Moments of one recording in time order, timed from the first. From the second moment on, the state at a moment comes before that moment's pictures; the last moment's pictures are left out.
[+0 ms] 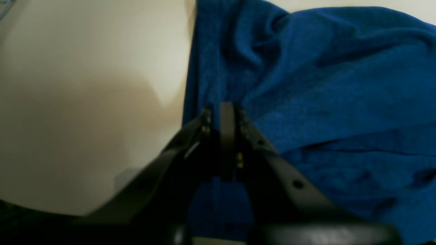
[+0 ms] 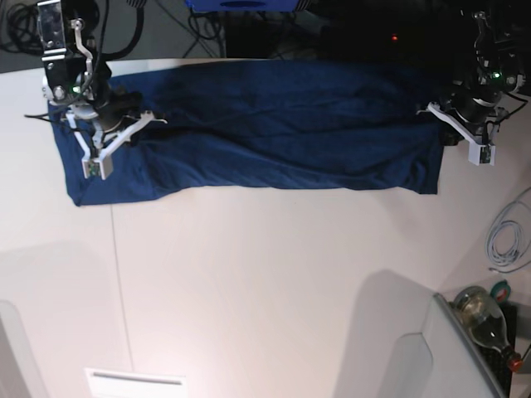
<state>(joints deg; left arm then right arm) 24.5 -19.2 -23.1 89.3 -18.4 -18.1 31.6 -18.8 9.0 -0.7 91.2 19.2 0.3 -40.5</state>
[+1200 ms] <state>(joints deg) 22.9 -18.9 -23.0 85.2 -13.3 -18.3 31.7 -18.7 9.0 1.9 91.1 19.0 0.2 -40.6</state>
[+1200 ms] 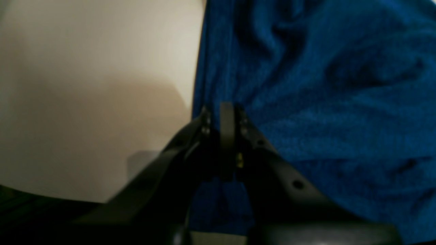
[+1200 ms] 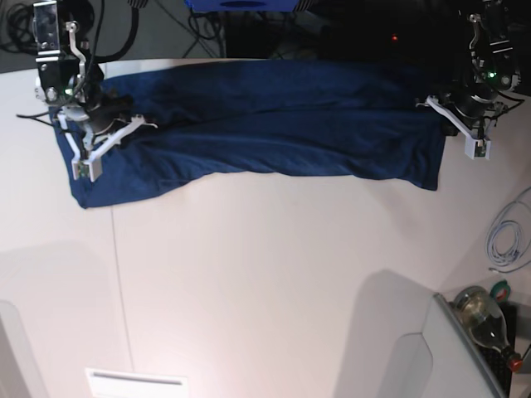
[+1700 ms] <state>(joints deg) 23.0 -19.0 -23.7 87.8 -13.4 -18.0 32.2 -11.9 4.7 12.4 91.7 19.0 0.0 -40.9</state>
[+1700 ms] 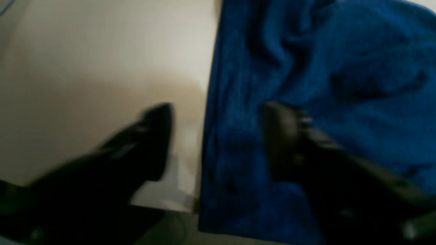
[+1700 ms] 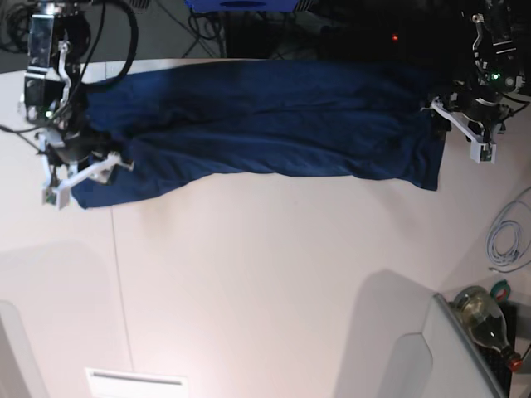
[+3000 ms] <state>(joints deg) 11.3 -11.4 -26.9 83.4 -3.8 -18.0 31.9 3.0 11.8 10.4 64.4 19.3 -4.8 -28.8</state>
